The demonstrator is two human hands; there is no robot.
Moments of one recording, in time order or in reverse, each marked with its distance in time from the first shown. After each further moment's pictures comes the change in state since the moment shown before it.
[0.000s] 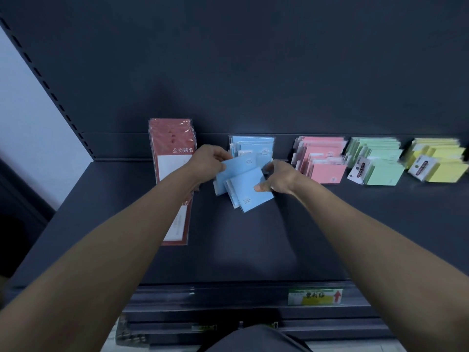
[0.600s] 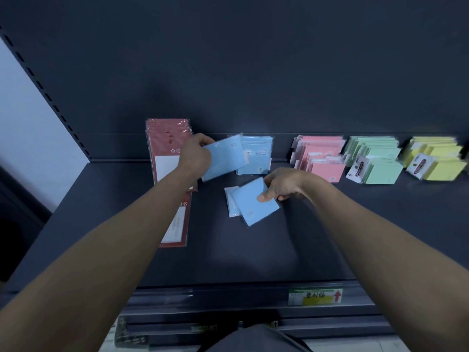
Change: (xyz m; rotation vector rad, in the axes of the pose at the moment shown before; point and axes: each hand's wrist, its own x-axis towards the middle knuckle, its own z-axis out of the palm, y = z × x) left_hand 0.009 -0.002 -0.006 -0.055 0.339 0.057; right_hand -0.001 0.002 -0.010 -0.082 -0.272 0.120
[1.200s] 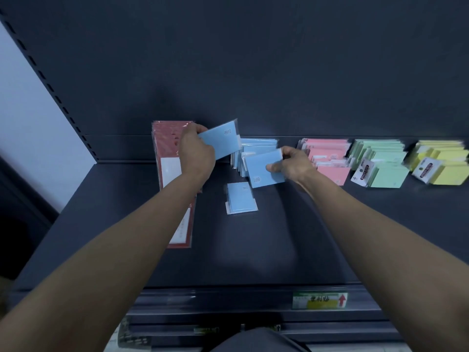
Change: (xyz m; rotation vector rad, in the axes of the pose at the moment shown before) left_hand -0.007 0.009 -0.002 -0.052 0.290 0.080; right_hand 0.005 -0.008 -0.008 0.583 0.421 -0.222
